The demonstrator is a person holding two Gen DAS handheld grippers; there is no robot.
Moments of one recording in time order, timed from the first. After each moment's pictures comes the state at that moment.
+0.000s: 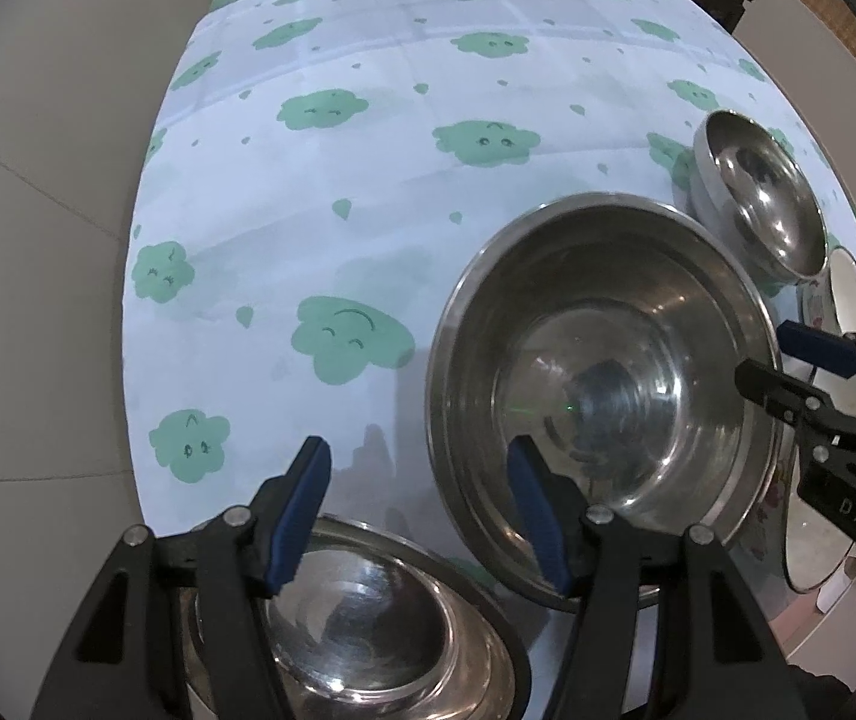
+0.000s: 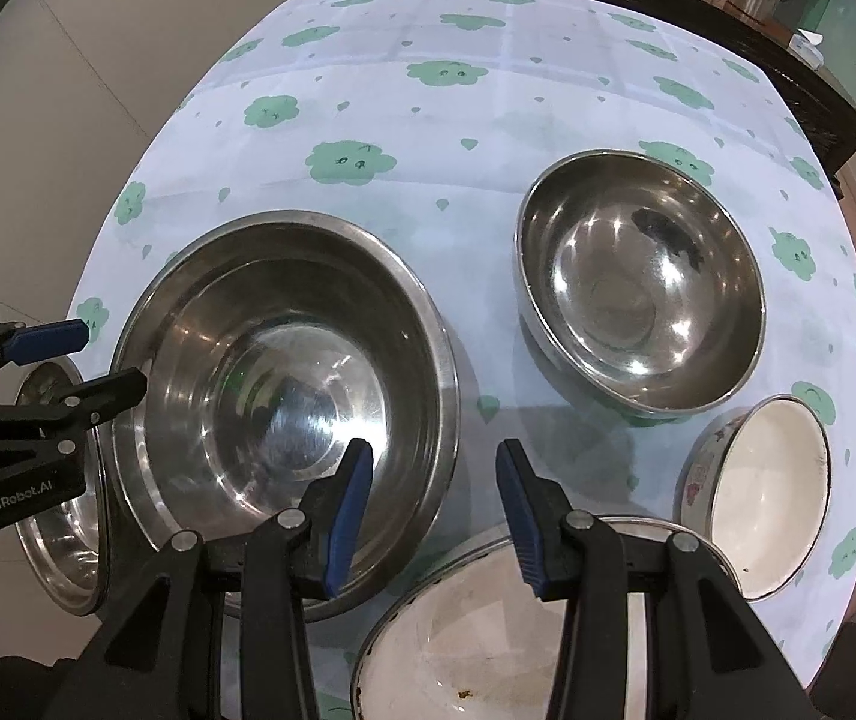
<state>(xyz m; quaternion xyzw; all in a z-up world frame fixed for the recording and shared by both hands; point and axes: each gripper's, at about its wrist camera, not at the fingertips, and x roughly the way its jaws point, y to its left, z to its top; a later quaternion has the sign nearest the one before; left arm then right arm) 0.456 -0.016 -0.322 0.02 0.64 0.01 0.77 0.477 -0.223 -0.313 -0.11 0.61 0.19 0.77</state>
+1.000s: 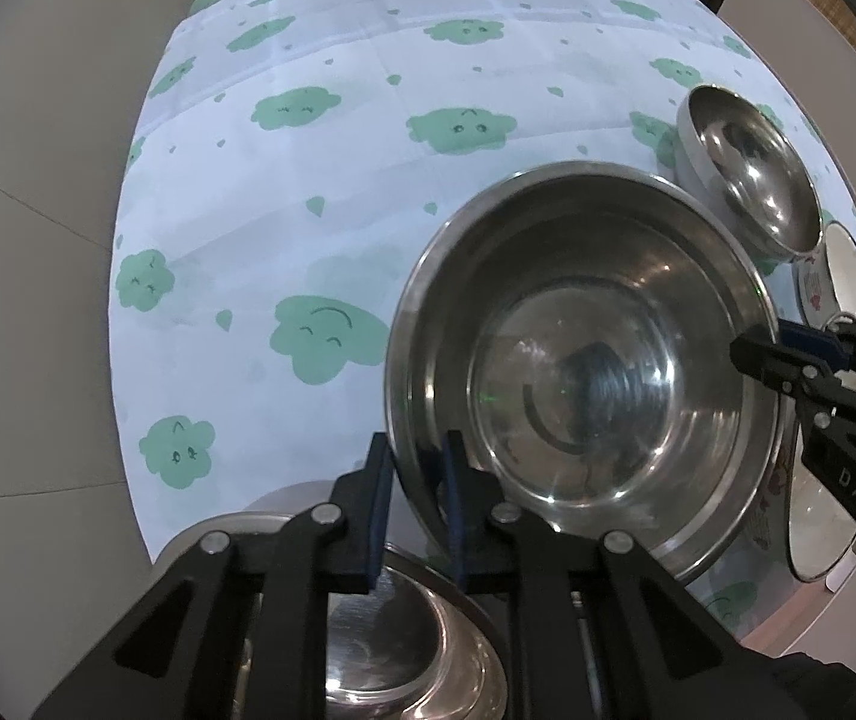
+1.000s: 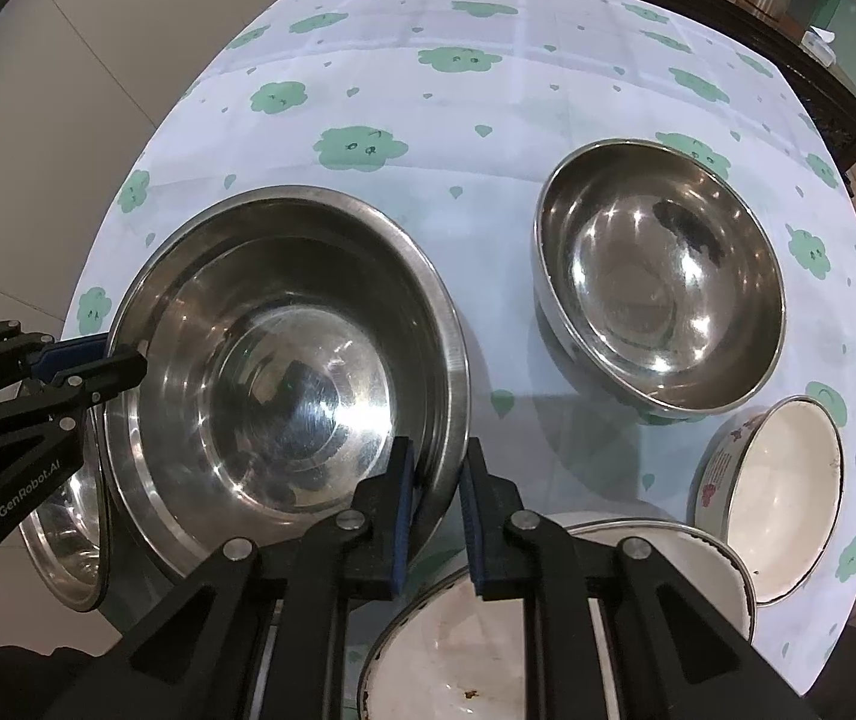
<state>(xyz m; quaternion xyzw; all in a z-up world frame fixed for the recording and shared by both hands) 0.454 -0.028 -0.326 0.04 0.65 0.00 0.76 0.475 -0.219 -0.320 -0.11 0.61 0.20 0.76</state>
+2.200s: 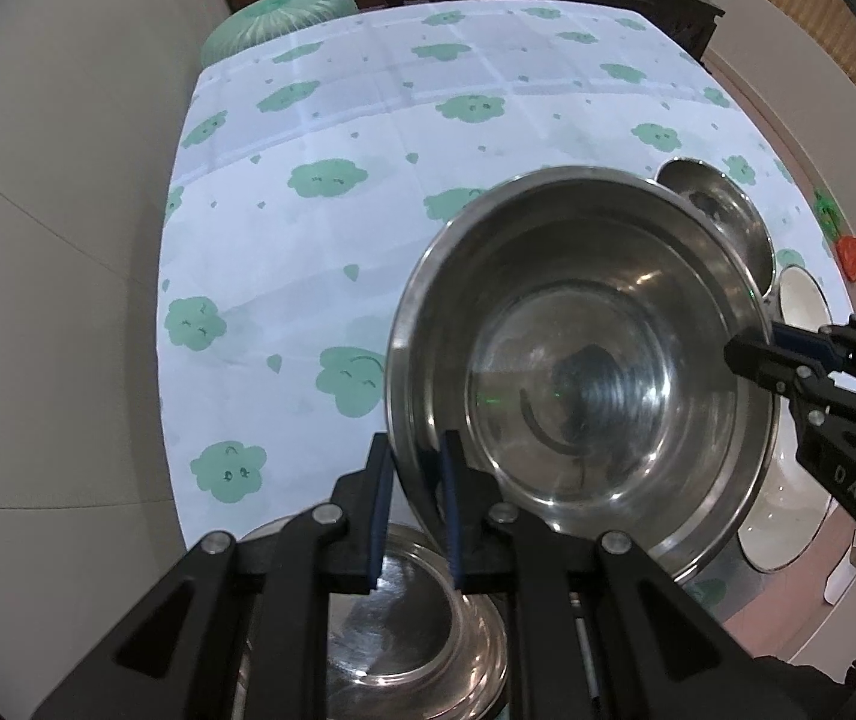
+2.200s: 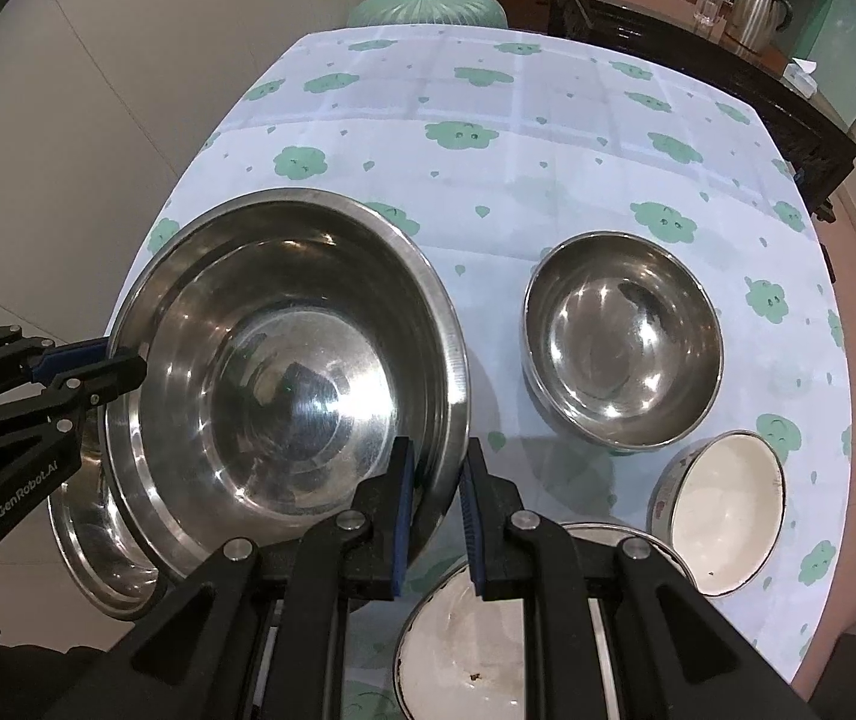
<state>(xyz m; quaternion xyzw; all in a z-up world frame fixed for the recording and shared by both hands) 0.450 -0.015 -0.272 0.03 0.61 -0.01 0.79 0.471 -0.213 -0.265 -0.11 0.58 0.19 0.78</state>
